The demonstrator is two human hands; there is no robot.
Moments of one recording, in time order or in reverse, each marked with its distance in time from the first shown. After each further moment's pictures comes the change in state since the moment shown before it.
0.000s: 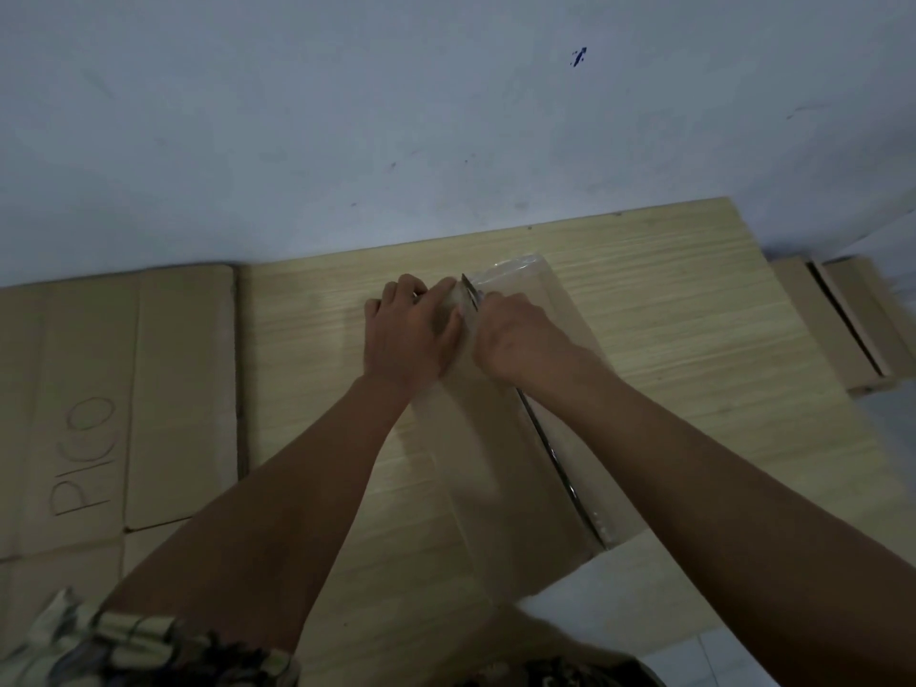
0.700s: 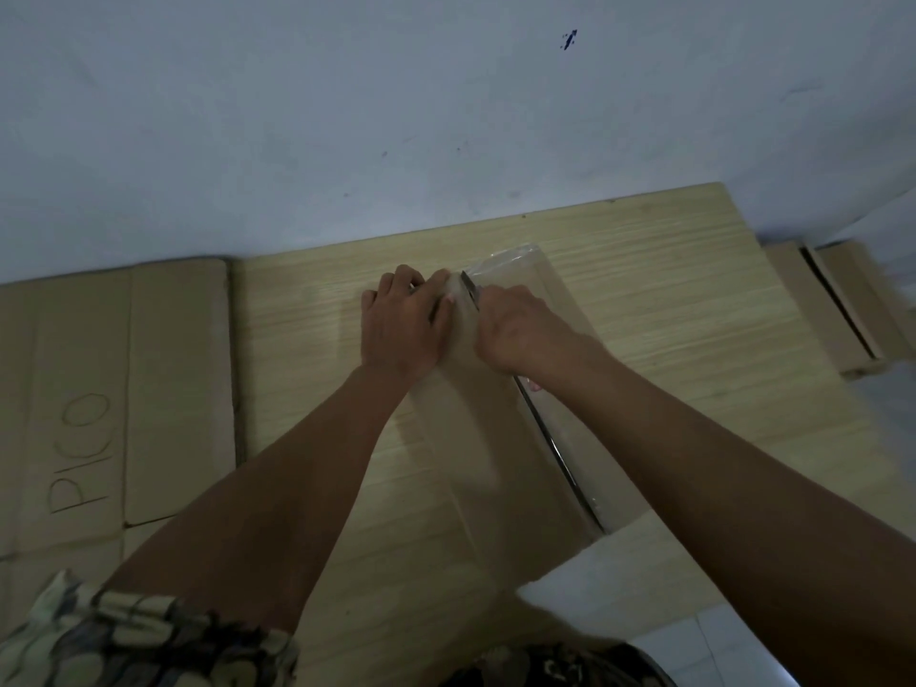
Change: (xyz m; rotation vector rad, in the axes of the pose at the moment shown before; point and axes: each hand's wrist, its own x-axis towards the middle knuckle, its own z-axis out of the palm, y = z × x) left_hand 0.000 -0.003 0.005 0.035 0.001 0.015; right_hand -0.014 -0.002 -0.008 -0.001 -0.049 -0.033
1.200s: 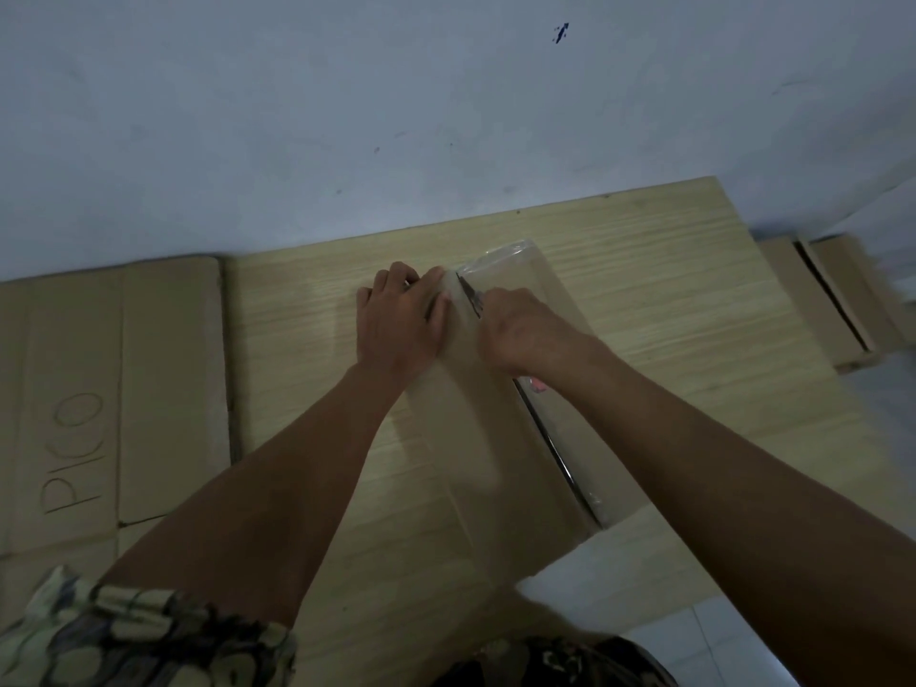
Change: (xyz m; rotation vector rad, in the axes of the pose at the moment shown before) left_hand -0.003 0.004 -0.003 -0.015 0.015 -0.016; right_hand 0.002 0.009 0.008 0.110 -0.040 0.135
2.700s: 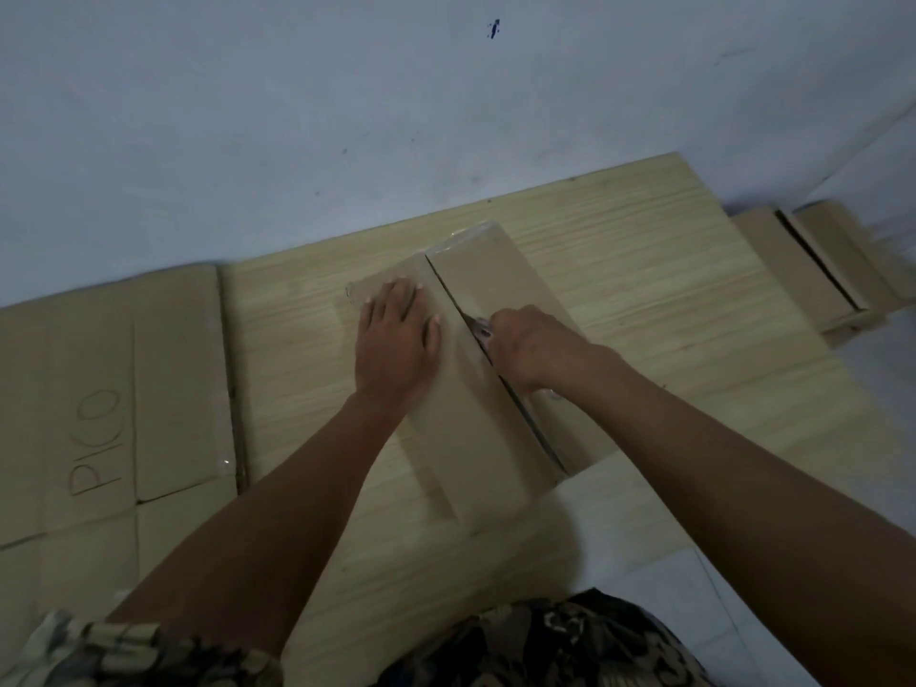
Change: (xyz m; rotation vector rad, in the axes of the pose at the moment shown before) left_hand -0.061 0.039 -0.014 0.088 -0.140 0.047; right_hand -0.044 0.065 0.024 -0.023 0.006 -0.035
